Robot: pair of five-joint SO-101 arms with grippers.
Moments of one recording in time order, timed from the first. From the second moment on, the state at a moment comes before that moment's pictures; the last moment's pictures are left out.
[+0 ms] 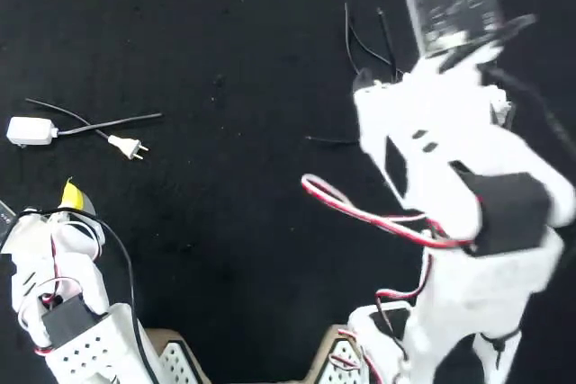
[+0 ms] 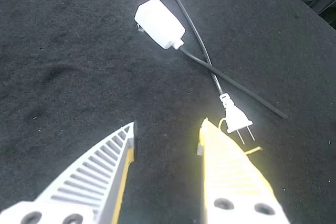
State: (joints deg) left arm -38.5 -100.3 85.5 53.1 15.8; right arm -9.9 -32.7 -12.4 91.7 7.1
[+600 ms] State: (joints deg) left arm -38.0 -100.3 85.5 50.4 15.8; right arm -24.6 -48.3 62.9 41.1 4.6
